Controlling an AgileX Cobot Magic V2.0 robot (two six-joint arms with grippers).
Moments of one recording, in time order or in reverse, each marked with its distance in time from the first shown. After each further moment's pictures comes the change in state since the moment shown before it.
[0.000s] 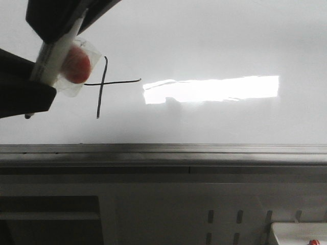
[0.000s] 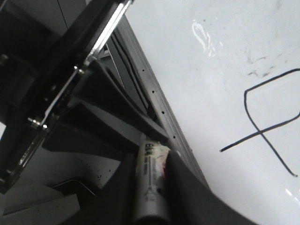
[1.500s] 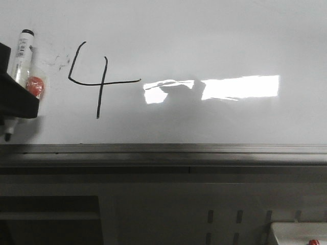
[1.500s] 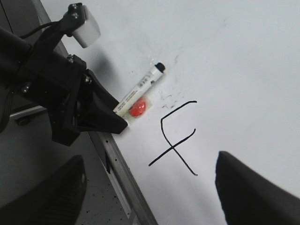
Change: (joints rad) left arm 0.286 0.191 -0.157 -0.895 0.300 -0.022; right arm -0.121 -0.183 0.000 -0.047 -0.008 -0.009
